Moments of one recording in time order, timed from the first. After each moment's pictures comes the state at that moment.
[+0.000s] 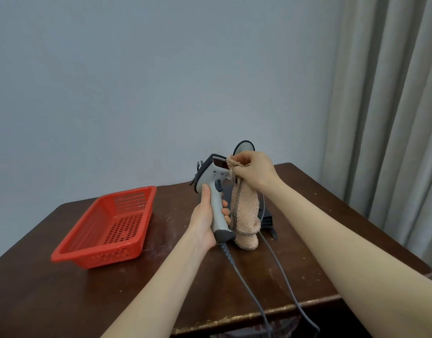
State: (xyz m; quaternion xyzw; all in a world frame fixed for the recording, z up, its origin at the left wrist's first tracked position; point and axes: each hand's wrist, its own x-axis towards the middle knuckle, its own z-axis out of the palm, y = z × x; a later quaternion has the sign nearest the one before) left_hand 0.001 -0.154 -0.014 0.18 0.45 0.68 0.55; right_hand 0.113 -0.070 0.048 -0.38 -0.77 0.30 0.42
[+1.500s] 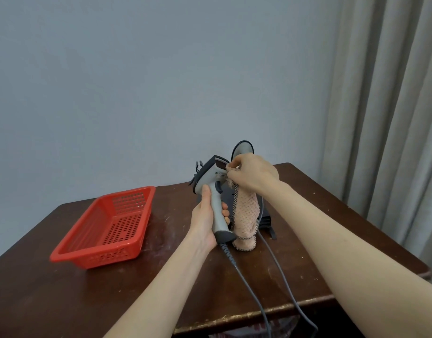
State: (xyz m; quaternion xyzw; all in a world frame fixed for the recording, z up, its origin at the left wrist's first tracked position) left_hand 0.003 -0.151 -0.020 0.20 0.49 0.68 0.50; right_hand 0.114 -0.087 0.059 -0.46 -0.82 0.17 0.29
